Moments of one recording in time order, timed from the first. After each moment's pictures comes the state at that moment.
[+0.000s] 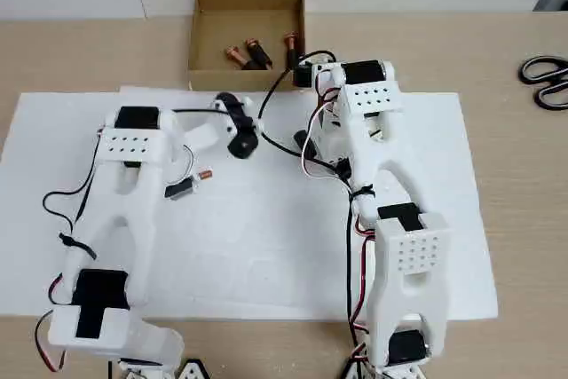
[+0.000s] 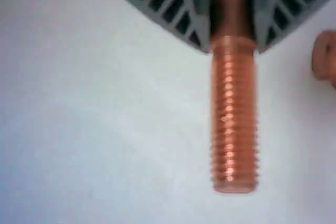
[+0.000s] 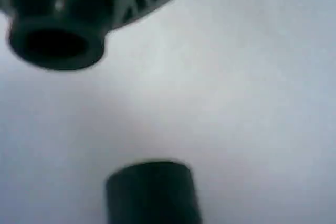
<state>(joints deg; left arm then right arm) -1.8 2.5 13.4 83.3 -57.6 -12.7 36.4 -32.7 96.2 9.3</state>
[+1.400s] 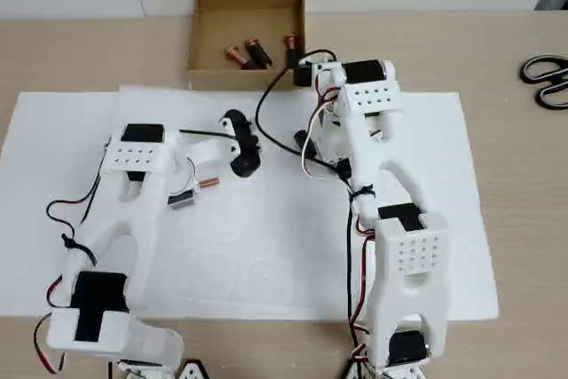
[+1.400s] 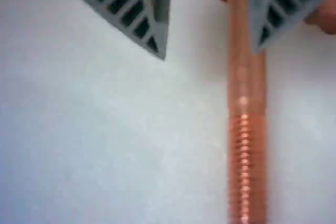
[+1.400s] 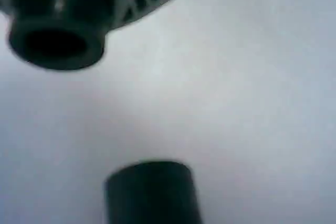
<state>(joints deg) -1.7 2.0 21.8 72.7 -61.9 -12.7 36.4 -32.7 96.2 9.3</state>
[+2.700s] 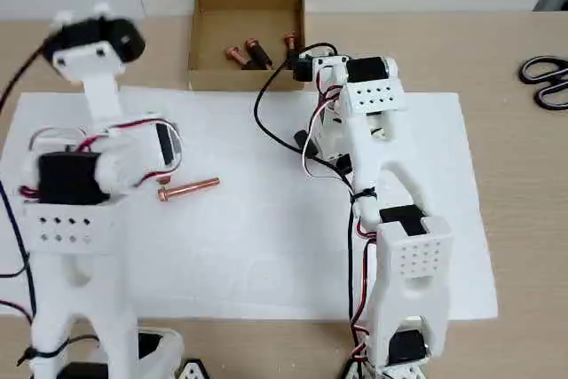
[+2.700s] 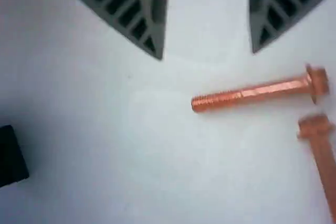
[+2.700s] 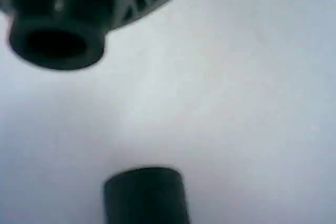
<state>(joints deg) -1.7 -27.5 6.5 91.1 25.3 -12.8 34.1 -32.7 96.2 9.3</state>
